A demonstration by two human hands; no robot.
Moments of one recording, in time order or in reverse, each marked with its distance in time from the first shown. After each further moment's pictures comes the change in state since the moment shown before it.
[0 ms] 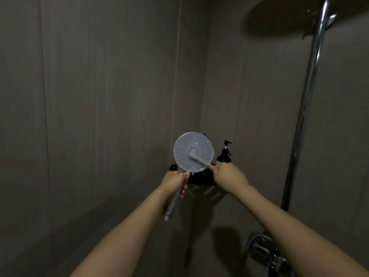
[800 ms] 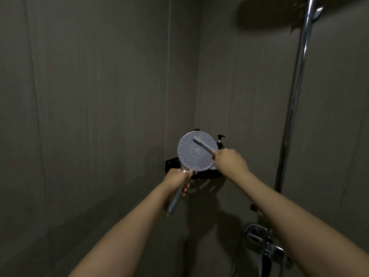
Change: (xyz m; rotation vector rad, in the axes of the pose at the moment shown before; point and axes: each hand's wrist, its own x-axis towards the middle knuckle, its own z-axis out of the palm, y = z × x) left_hand -0.012 0.000 0.022 0.055 -0.053 -0.020; right_hand -0.007 -0.005 -0.018 -0.104 0.103 -0.004
